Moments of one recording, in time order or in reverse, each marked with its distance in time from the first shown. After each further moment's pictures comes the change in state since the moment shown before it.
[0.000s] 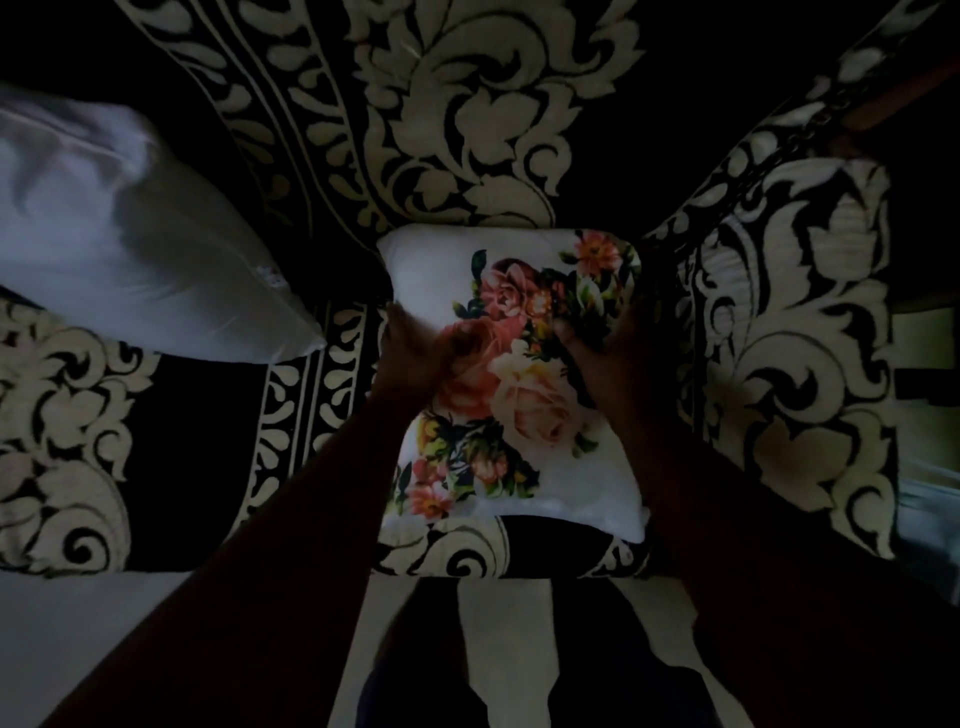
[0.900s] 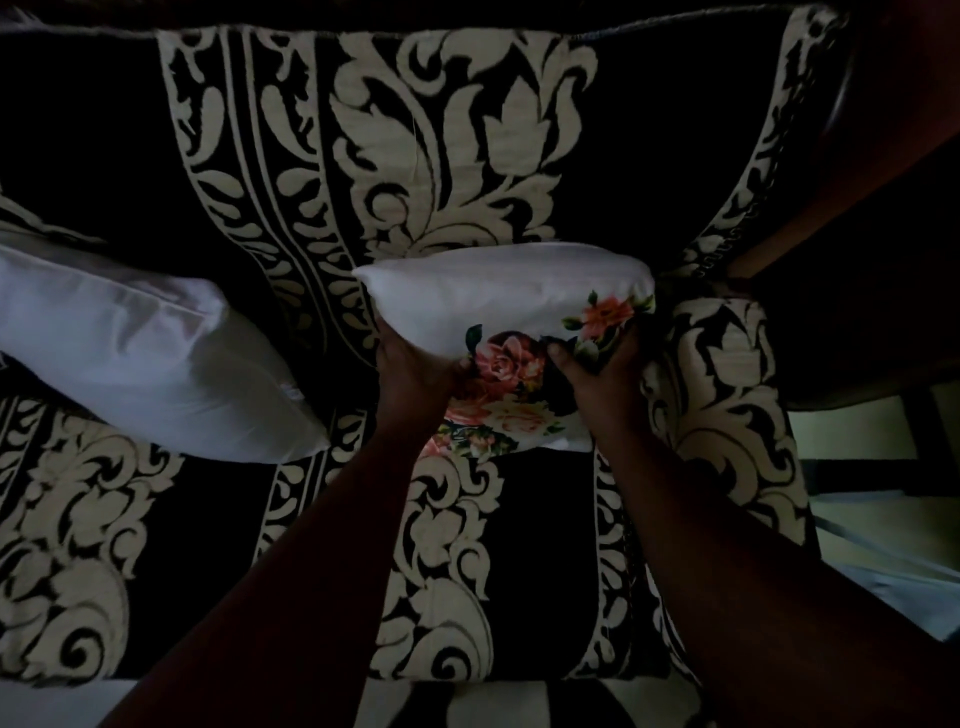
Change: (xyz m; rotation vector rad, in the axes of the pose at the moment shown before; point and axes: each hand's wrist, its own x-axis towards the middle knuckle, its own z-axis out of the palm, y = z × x) left_hand -0.036 0.148 -0.019 0.011 0.153 0.399; right_hand 0.033 -0.065 -0.071 0.326 0.187 -0.135
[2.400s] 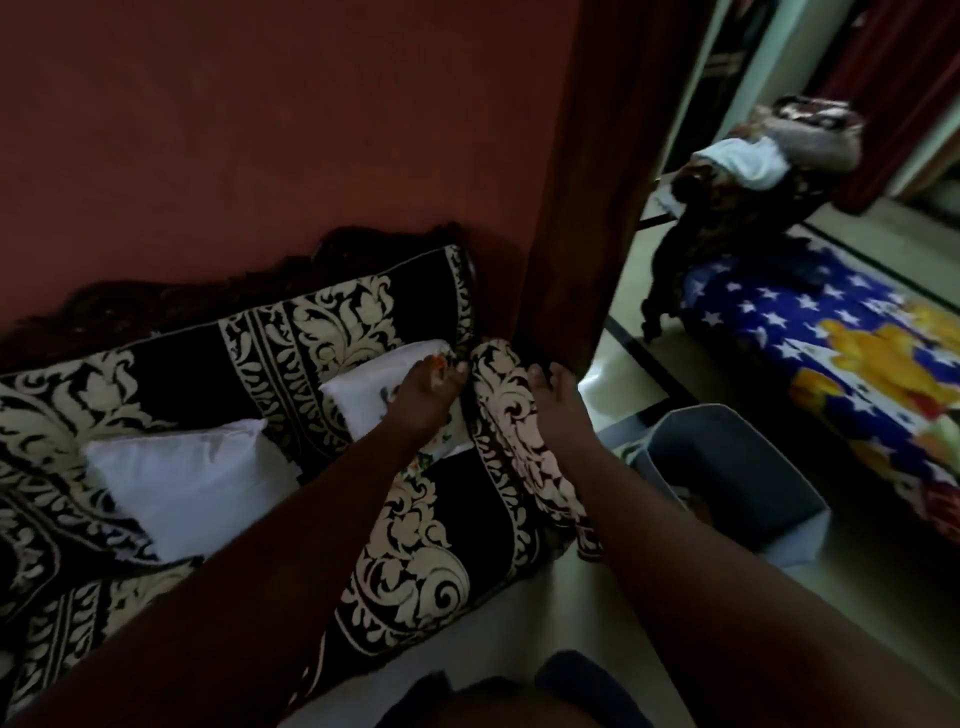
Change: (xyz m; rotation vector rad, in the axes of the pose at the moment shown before) left_hand -0.392 0.278 -0.179 -0.040 -0.558 0.325; right_hand -0.404 -0.167 -0.286 0.378 0.231 0.072
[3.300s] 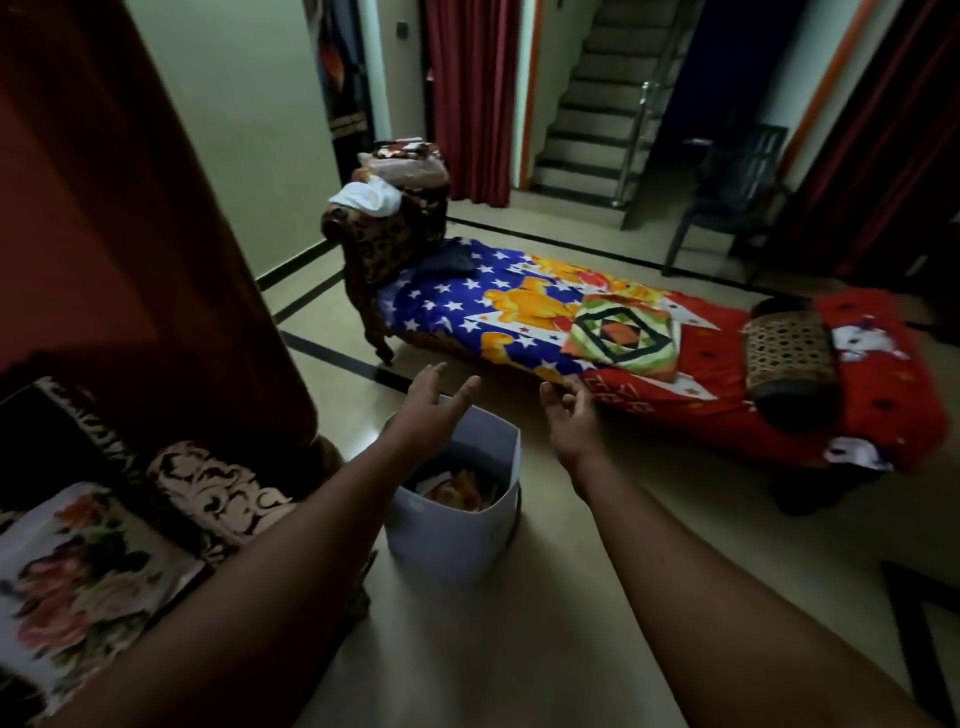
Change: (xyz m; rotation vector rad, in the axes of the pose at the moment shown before) left_hand -0.184 0.170 0.456 0.292 -0.591 0.375; right_hand -0.175 0.130 -0.503 0.235 0.658 0.134
